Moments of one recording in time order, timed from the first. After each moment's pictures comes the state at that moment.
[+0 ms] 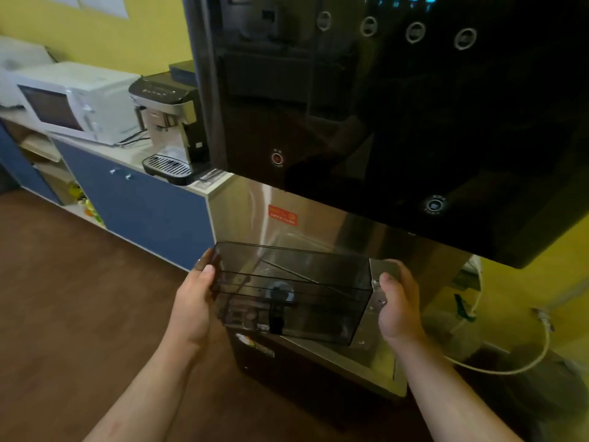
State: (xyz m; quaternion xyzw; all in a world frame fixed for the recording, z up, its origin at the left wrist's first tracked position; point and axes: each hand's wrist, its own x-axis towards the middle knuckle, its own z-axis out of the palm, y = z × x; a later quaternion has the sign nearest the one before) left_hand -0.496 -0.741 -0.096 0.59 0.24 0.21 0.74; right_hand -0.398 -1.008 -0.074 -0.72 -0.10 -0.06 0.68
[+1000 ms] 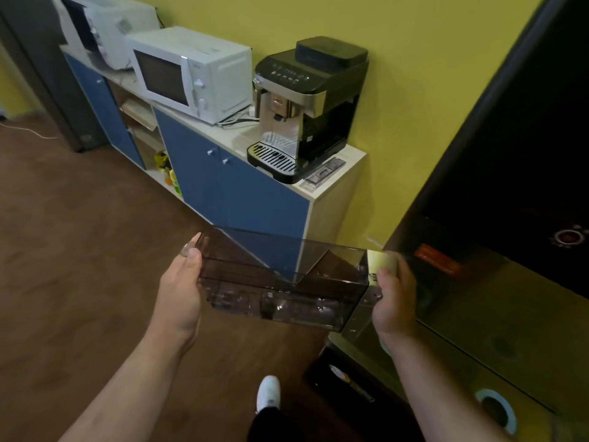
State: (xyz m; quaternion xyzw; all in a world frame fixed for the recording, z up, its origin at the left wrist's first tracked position) left_hand -0.516 -0.424 -0.117 0.53 0.31 0.32 0.72; right_hand -0.367 -0.664 -0.096 -0.70 -0.13 0.05 0.70
